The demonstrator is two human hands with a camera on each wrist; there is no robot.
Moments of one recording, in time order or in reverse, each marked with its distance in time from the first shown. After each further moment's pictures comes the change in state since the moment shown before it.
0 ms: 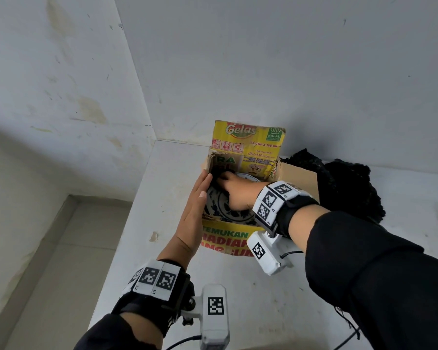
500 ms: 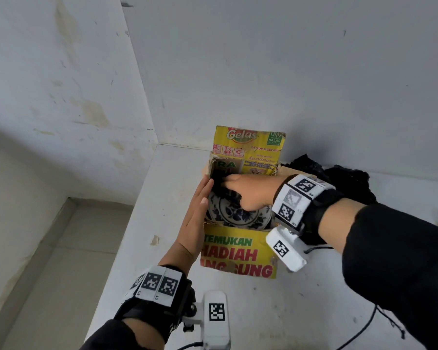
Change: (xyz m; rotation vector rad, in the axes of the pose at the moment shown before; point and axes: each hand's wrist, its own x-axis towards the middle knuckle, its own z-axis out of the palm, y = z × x) left_hand -0.003 -0.002 -0.002 0.045 -0.009 0.040; right_hand -0.020 0.008 -0.024 -0.223 -0.041 -0.118
